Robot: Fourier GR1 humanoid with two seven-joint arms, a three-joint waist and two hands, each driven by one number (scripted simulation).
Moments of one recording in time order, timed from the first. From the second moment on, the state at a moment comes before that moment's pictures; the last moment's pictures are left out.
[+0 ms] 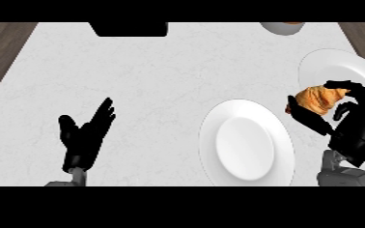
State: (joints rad) left arm 0.01 0.14 -0.10 -1.45 0.14 0.07 0.22; right arm -0.08 -0.21 0.00 -1.72 0.86 -0.68 0.50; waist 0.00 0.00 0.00
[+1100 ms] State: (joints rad) left arm -0.01 0.12 -0.10 -1.46 0.12 0.05 0.21; right arm -0.51 -0.62 -0.41 -0.59 0.36 -0.59 -0.15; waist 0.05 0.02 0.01
